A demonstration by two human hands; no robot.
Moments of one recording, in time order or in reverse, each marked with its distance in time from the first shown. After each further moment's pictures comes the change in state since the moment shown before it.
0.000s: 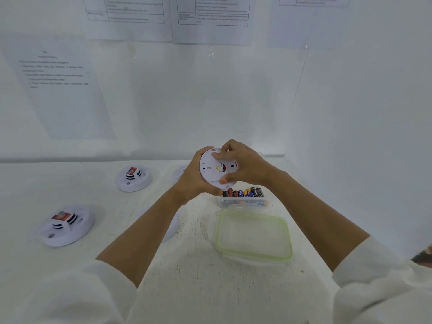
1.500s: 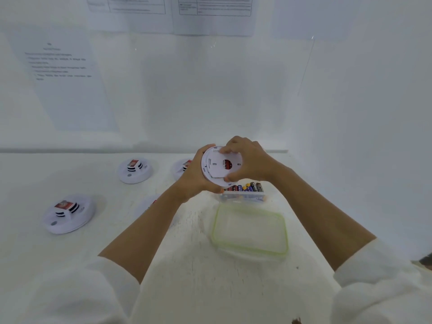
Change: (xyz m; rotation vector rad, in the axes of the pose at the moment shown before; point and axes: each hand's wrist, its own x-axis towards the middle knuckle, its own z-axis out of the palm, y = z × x) left_hand -0.006 0.004 0.015 0.045 0.055 -0.042; right_hand -0.012 0.005 -0.005 0.069 0.030 0.072
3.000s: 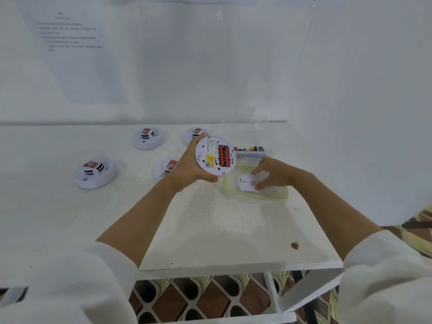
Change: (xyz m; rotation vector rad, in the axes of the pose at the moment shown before) left_hand -0.093 -0.005 -0.010 -0.011 -0.037 -0.047; right_hand -0.100 0.025 0.054 -0.011 -0.331 0.386
